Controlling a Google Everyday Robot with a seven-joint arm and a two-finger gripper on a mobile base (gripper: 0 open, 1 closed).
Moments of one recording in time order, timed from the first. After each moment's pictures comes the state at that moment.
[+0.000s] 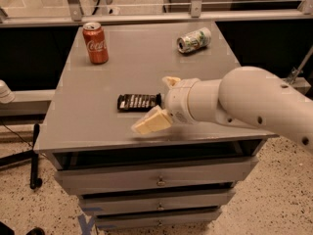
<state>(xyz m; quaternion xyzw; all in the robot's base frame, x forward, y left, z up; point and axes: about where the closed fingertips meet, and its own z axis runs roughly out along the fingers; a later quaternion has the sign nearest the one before) 0.522 0.002 0.852 -0.48 0.73 0.14 0.47</state>
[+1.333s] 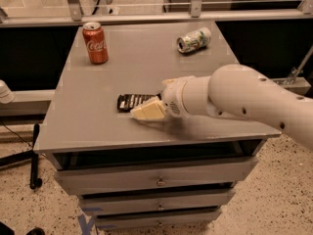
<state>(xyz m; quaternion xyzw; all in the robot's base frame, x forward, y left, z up) 0.557 0.006 0.833 -0.40 0.78 0.18 0.45</state>
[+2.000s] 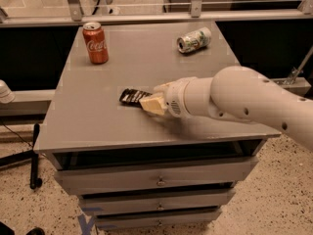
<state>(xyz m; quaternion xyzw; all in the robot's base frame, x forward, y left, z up) 0.559 0.002 0.833 -0.37 0.79 0.20 0.45</state>
